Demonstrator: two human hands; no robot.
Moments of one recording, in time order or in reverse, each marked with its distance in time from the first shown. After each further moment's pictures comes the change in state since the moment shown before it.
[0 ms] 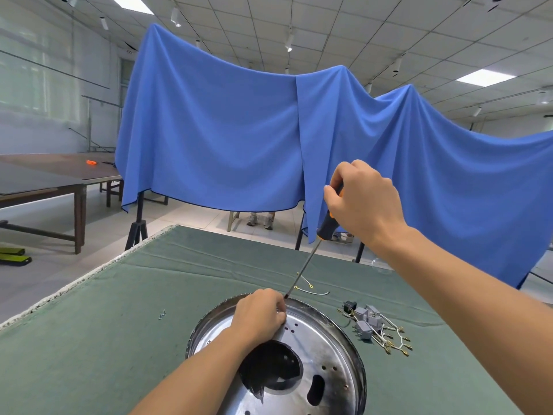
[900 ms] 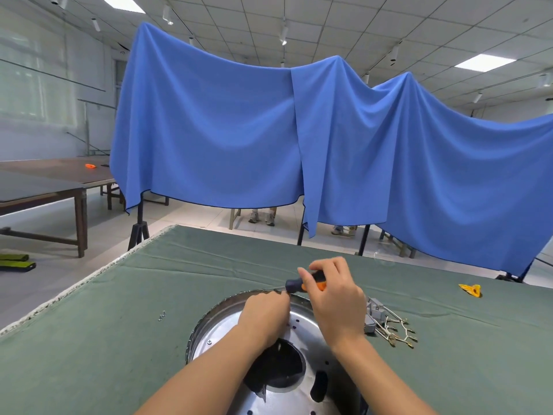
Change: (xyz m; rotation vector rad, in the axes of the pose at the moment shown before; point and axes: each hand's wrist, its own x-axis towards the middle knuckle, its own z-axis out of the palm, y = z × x) left_hand 0.003 0.010 0.009 0.425 -0.084 0.138; right_hand -0.129 0.003 0.109 0.314 0.211 0.154
